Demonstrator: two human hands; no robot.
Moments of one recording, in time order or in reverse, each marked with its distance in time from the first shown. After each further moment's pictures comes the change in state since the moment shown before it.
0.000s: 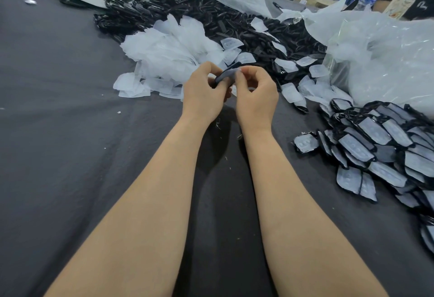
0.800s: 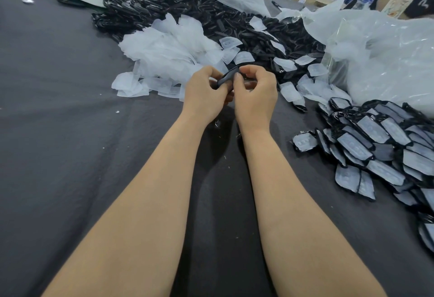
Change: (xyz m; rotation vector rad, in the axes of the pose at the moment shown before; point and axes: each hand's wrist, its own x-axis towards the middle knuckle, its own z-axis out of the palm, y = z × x) left_hand 0.000 0.003 0.002 -0.002 -0.042 -0.025; right_hand -0.002 0.002 0.000 -0.029 0.030 -0.004
